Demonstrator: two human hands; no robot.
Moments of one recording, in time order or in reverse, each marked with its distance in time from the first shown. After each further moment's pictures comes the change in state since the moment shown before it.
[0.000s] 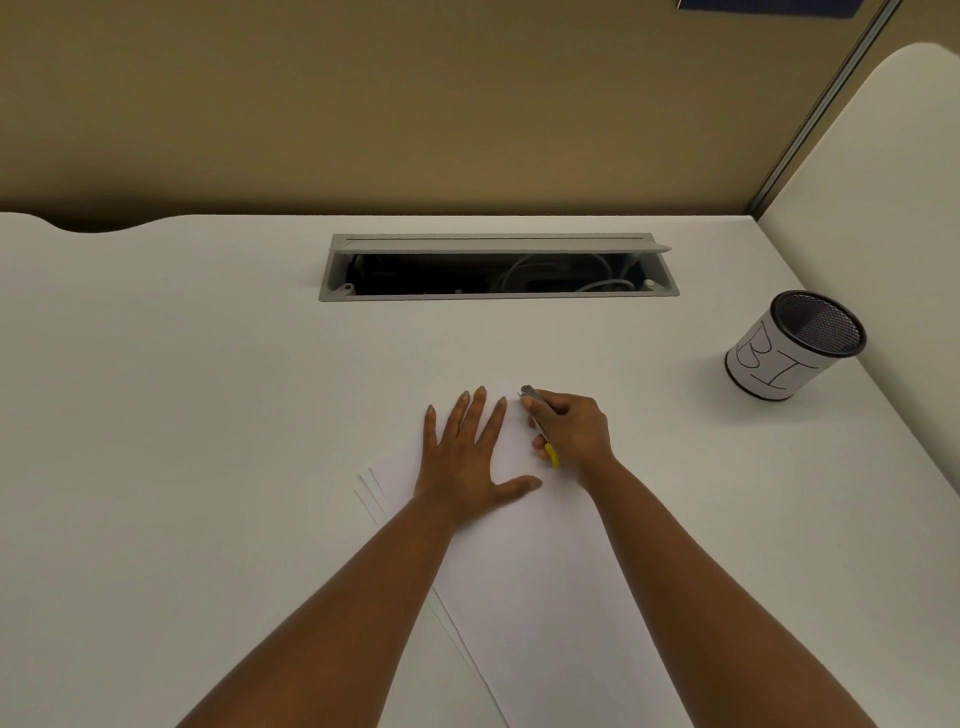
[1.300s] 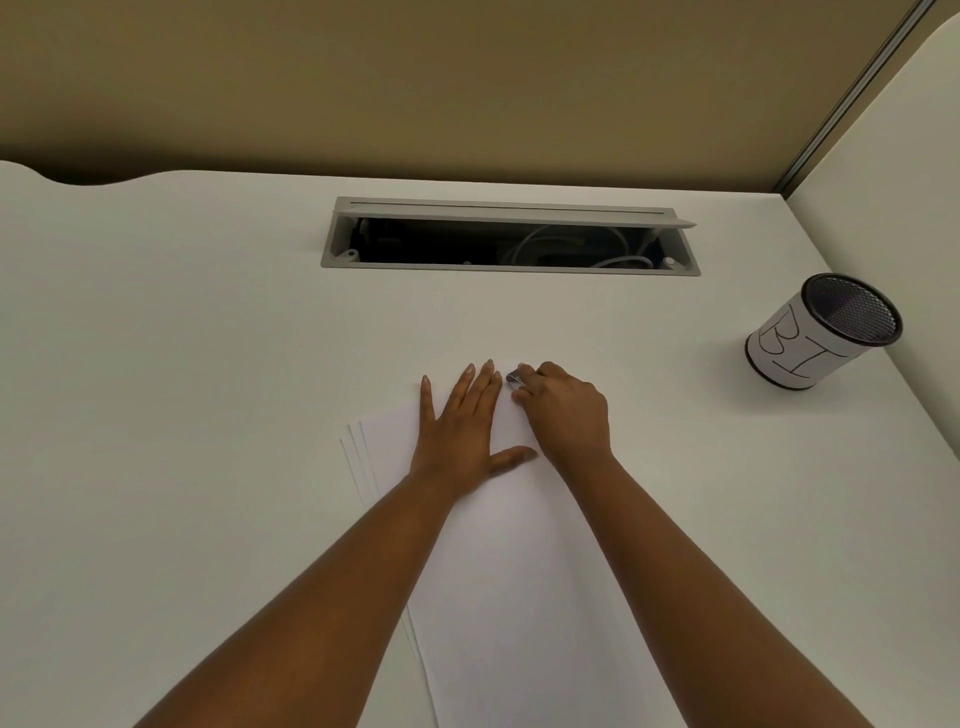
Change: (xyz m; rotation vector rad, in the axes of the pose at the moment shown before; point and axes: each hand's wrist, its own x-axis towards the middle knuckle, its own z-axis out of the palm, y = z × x) left_hand 0.006 -0.006 -0.001 0.033 0.002 -0.029; right_hand -0.001 0.000 0.018 -1.016 0.133 -0.597
